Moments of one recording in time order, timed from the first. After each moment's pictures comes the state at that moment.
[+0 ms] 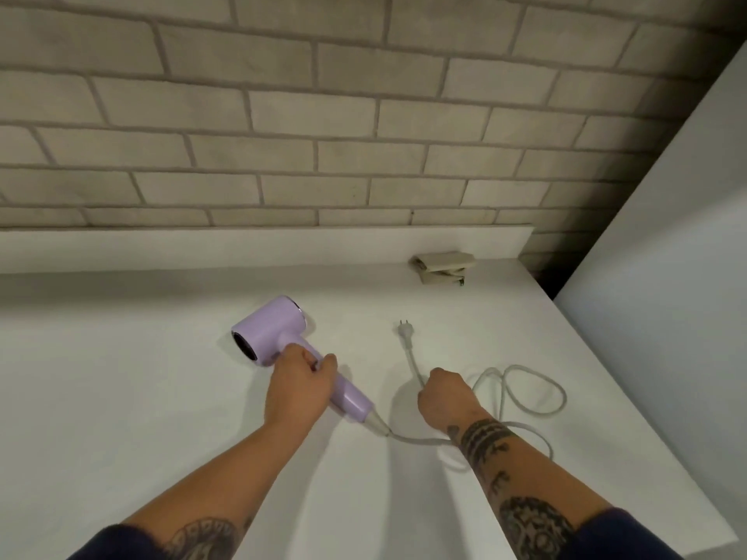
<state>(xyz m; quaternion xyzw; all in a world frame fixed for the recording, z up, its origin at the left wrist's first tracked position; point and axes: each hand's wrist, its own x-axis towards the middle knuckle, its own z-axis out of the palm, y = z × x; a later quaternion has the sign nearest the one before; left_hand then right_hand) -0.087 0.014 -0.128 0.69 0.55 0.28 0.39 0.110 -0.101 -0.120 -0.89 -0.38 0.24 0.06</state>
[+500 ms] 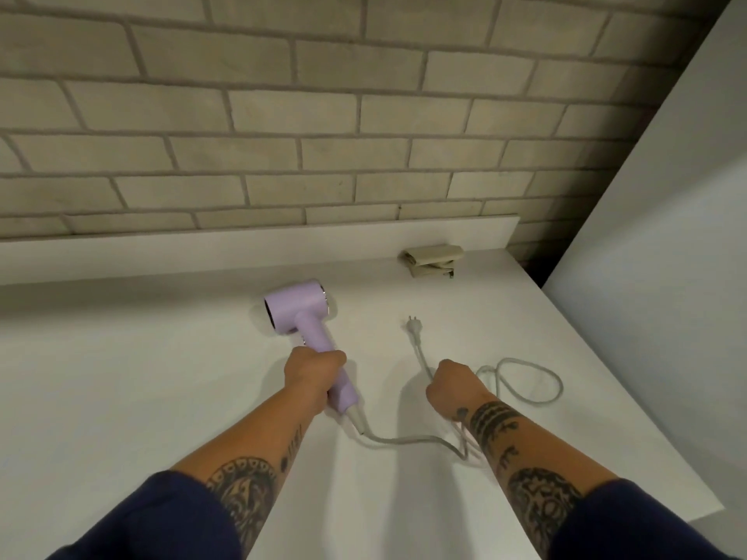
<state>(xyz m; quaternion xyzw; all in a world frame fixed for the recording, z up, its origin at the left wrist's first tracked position) -0.047 0.036 -0.137 0.47 0.60 0.20 0.62 0.123 -0.113 -0.108 -0.90 -0.35 0.26 0.05</state>
